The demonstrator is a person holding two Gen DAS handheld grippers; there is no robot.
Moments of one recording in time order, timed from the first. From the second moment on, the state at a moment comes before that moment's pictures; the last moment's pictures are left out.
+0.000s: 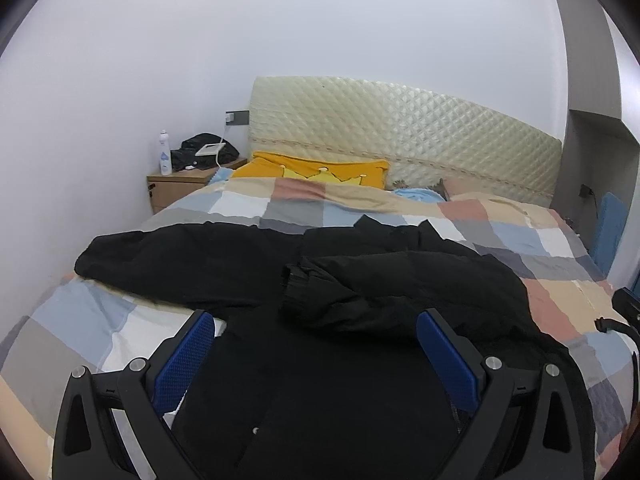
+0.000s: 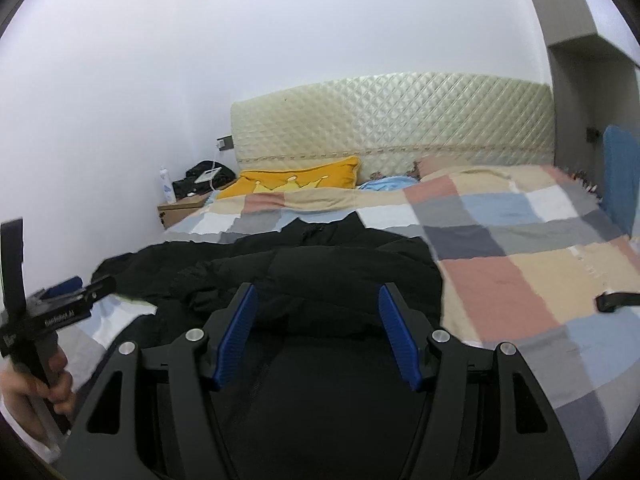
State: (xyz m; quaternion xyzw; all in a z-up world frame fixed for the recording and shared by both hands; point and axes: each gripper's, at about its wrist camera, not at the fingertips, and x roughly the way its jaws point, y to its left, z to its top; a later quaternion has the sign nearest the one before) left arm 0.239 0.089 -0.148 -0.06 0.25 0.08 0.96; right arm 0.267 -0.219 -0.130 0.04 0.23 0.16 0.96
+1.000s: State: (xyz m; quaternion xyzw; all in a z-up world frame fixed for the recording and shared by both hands) left arm 0.220 0.069 -0.160 -0.03 0.27 0.06 0.96; right arm 0.188 -0.244 -0.158 0.00 0.26 0.15 0.95
